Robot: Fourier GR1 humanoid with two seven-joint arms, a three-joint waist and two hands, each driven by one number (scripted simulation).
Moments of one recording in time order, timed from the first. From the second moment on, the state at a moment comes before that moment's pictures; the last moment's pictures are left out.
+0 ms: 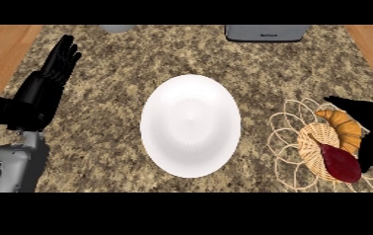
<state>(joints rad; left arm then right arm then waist) -0.27 0.33 0.03 -1.61 0.10 -0.01 0.11 -0.31 -0.73 0.17 -1.07 0.76 0.44 -0.02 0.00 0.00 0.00</state>
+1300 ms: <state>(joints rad) -0.20 0.34 0.12 -1.63 0.09 -0.03 0.12 0.11 -0.57 -0.05 -1.31 0.88 -0.12 0.18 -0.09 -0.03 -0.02</state>
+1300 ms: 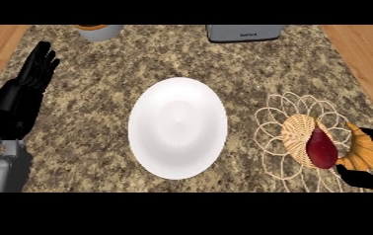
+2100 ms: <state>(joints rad) -0.22 0.31 0.09 -1.65 0.08 -0.04 0.13 0.51 -0.37 0.20 -2.31 0.87 -0.14 0.33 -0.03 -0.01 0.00</state>
